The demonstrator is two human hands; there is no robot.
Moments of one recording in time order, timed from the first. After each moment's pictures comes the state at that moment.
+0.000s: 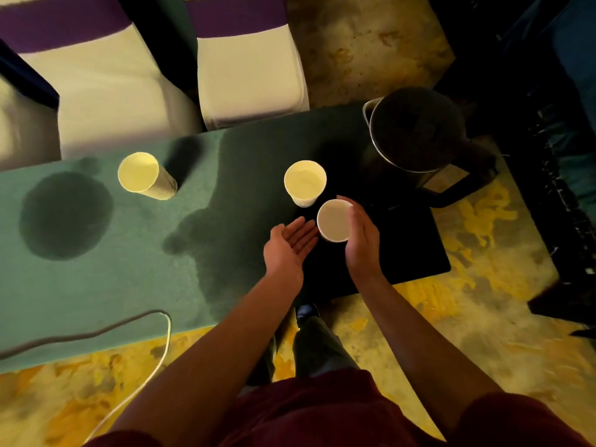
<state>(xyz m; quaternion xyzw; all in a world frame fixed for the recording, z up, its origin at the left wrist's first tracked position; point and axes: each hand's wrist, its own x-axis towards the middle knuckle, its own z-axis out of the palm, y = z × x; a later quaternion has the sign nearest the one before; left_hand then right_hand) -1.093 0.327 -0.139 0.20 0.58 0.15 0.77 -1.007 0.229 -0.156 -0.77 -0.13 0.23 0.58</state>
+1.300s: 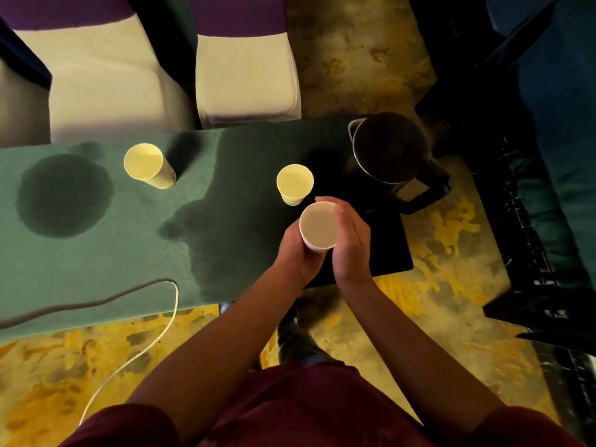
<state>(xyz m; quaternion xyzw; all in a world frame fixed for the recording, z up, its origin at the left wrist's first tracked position) -1.077 0.295 -0.092 0.10 0.39 0.10 0.91 -1.033 0.223 -0.036 -0.72 -0.15 0.24 0.63</state>
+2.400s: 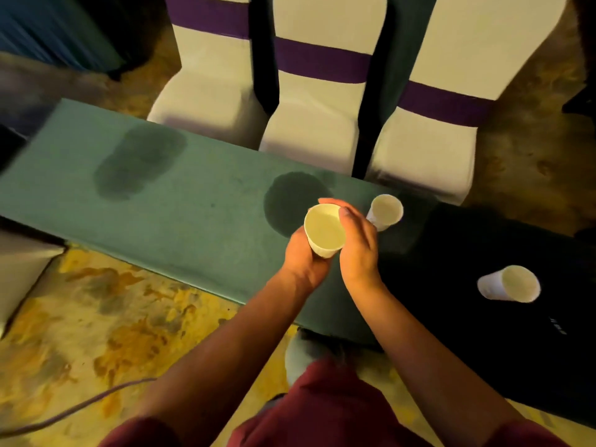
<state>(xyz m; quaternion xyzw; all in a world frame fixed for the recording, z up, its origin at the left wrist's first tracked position) -1.370 0.549 -0.041 0.10 0.44 0.34 0.82 -1.300 0.512 -0.006 -0.57 -0.31 0.40 0.65</state>
